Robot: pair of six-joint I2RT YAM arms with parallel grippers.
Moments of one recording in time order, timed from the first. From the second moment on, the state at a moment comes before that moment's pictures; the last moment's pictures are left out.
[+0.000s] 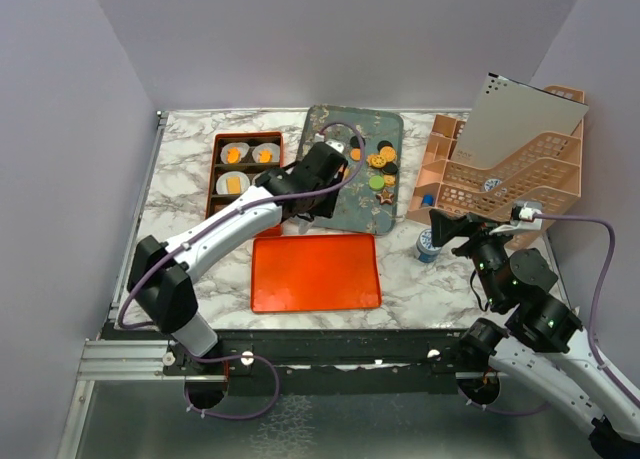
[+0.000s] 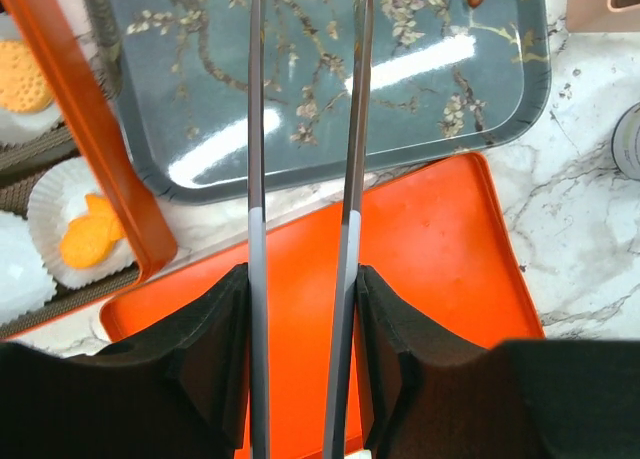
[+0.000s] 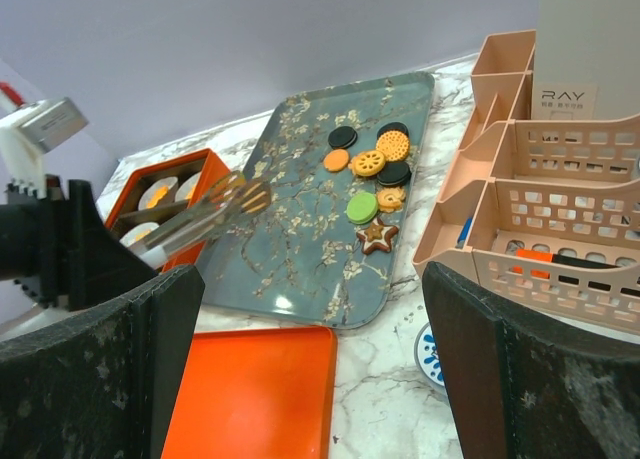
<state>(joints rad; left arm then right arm) -0.78 1.63 1.47 -0.72 -0.23 -0.34 0.76 0.36 0.63 -0.26 0.61 0.39</state>
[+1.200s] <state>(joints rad) -0.42 1.27 1.20 -1.05 -0.26 -0.44 0.76 0.43 0.63 -0.22 0.60 0.36</state>
